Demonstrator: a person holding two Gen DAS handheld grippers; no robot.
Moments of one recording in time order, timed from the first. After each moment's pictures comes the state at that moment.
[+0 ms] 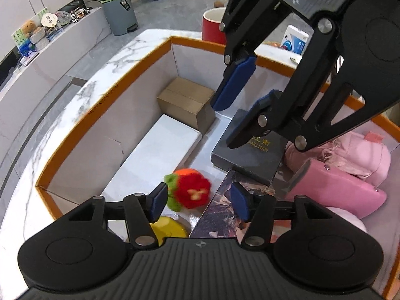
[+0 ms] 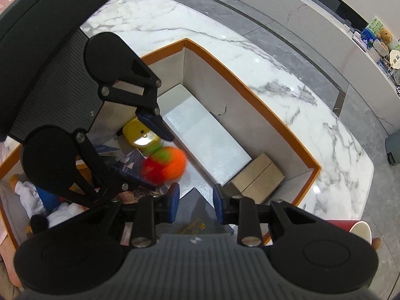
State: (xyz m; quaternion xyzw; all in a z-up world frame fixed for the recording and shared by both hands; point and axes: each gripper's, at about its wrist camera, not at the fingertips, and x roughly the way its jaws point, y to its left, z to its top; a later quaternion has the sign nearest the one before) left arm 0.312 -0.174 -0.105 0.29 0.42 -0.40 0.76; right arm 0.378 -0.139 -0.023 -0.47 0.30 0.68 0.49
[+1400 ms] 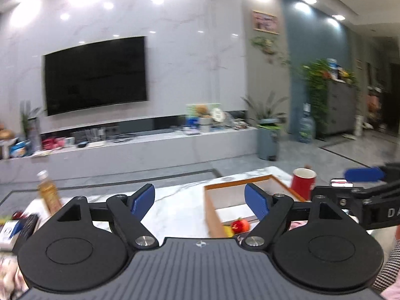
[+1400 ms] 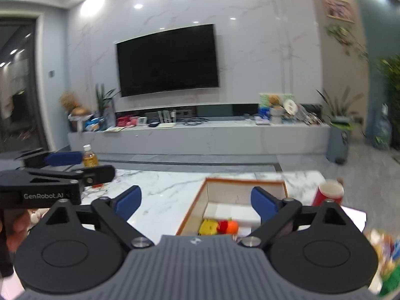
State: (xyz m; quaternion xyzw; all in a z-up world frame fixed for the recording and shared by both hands) left arm 0.048 -0.047 0.037 0.04 0.15 -0.08 0.99; right arm 0.227 -0.408 0.088 -0.05 0.17 0.62 0.76
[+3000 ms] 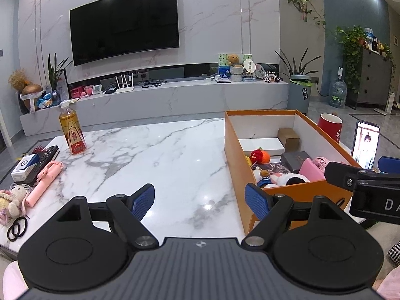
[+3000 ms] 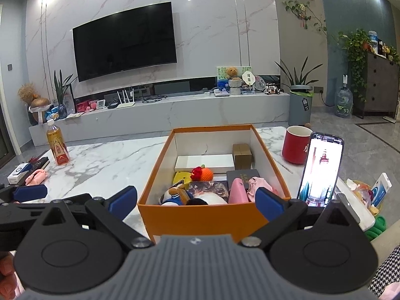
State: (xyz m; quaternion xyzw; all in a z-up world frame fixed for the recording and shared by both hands) left arm 0.022 -0.055 -0.021 0.03 0.27 0.00 0.96; right arm 0.195 -0.425 0.016 -0.07 0.21 0.54 0.81
